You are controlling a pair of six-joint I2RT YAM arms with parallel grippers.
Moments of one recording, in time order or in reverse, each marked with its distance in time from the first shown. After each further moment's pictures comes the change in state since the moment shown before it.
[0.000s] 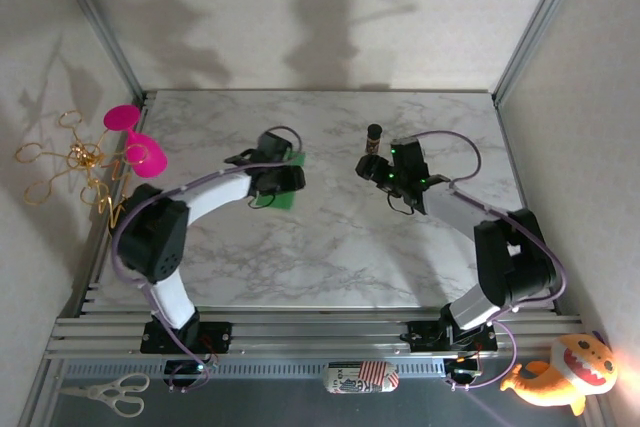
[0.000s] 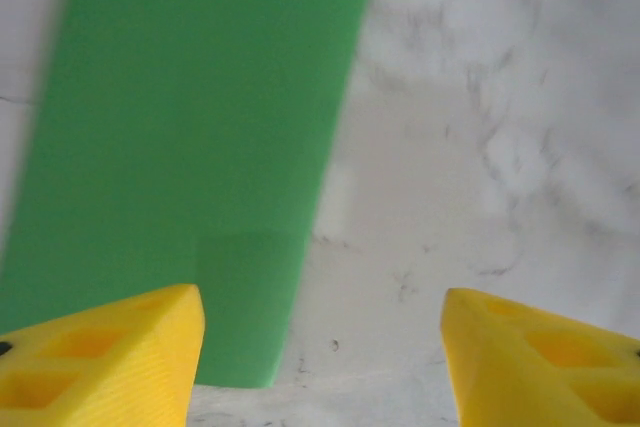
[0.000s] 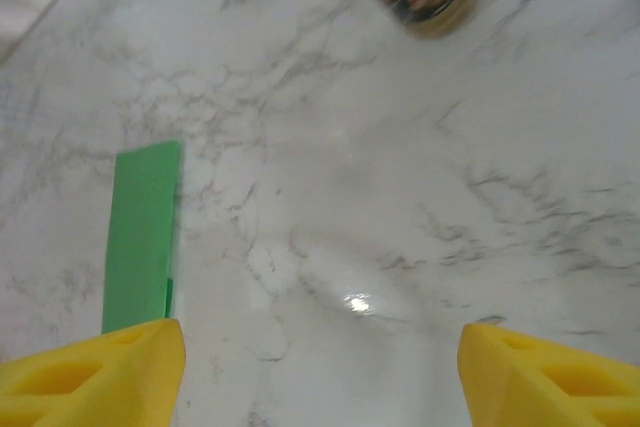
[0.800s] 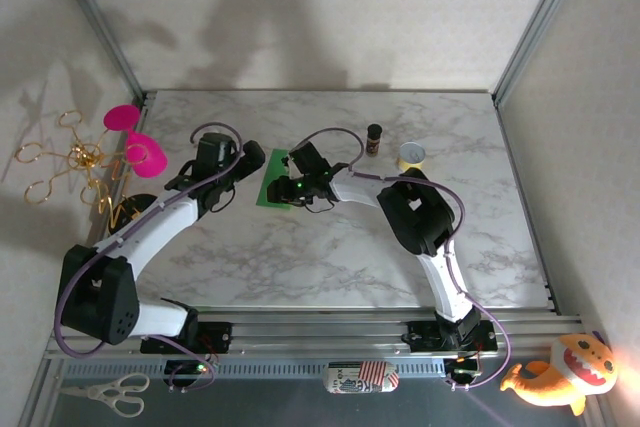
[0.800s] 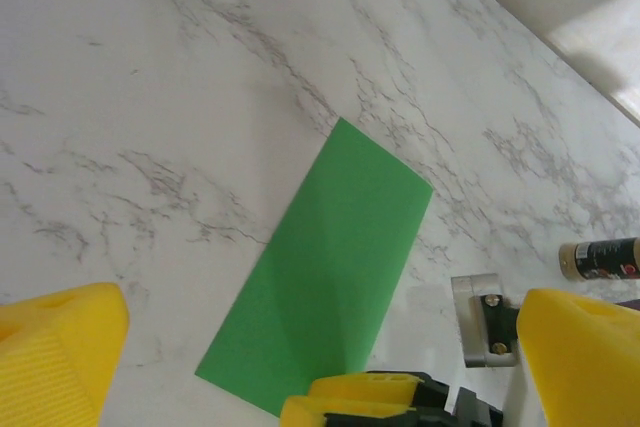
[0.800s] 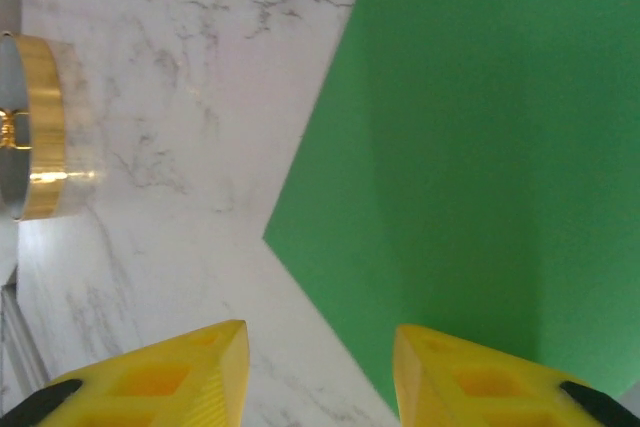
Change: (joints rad) left arm 0.171 -0.370 -0.239 0.149 -0.144 -0.113; right arm 0.368 0.617 0.593 -0.105 -0.290 -0.071
